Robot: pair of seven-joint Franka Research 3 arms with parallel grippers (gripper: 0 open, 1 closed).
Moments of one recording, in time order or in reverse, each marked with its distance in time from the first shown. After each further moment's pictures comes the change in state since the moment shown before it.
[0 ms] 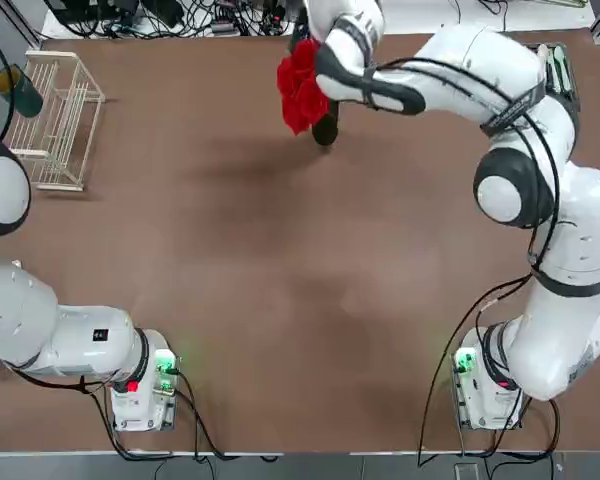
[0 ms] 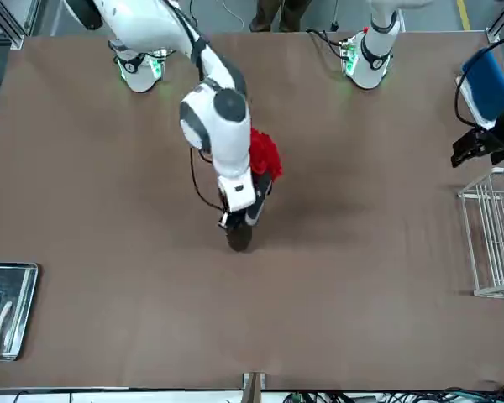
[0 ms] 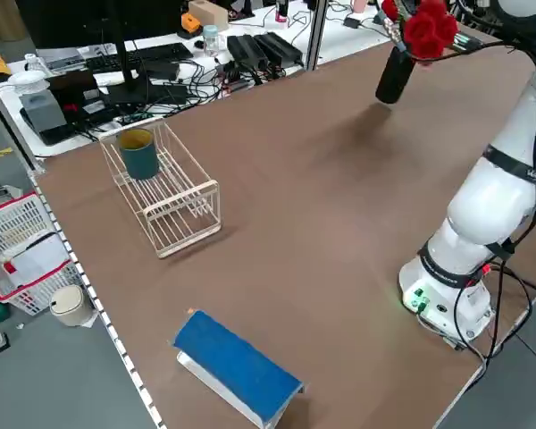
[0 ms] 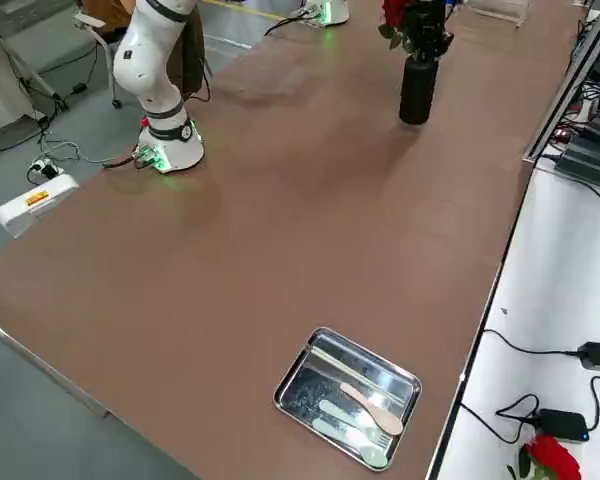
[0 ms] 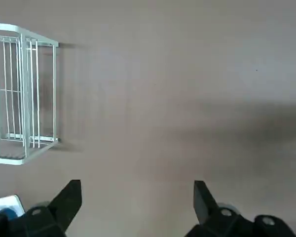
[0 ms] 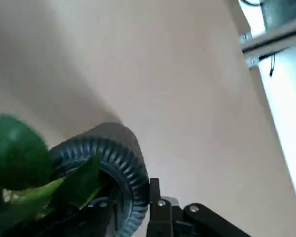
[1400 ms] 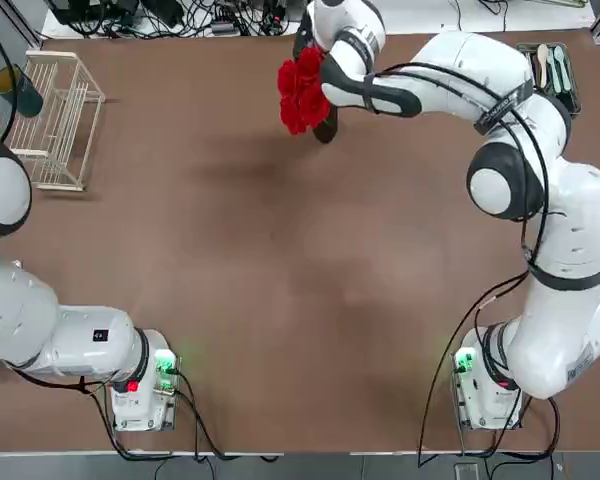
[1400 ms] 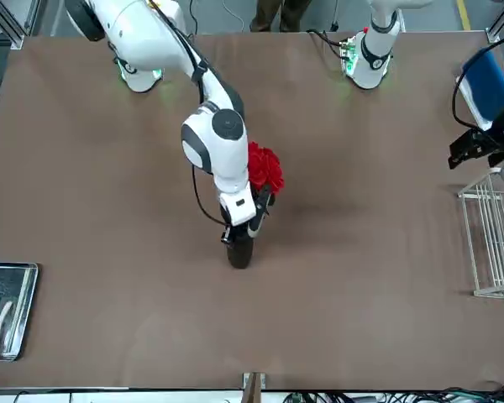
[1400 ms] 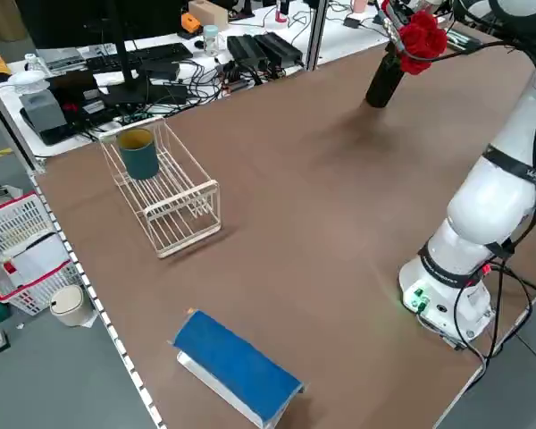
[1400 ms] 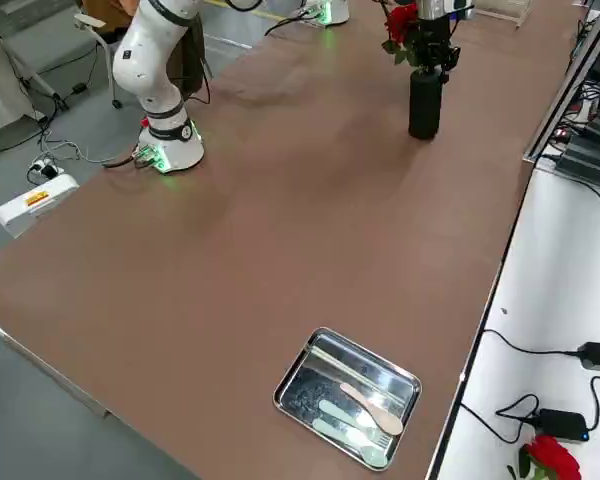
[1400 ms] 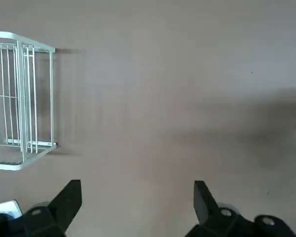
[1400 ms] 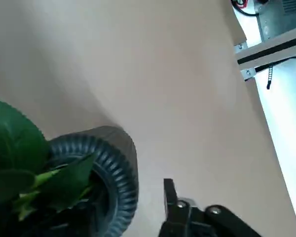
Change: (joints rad) left arm -0.012 0.002 -0.007 0.003 0.000 0.015 0.001; right arm -0.052 0.063 -0.009 -0.009 -0.012 0.141 -0.040
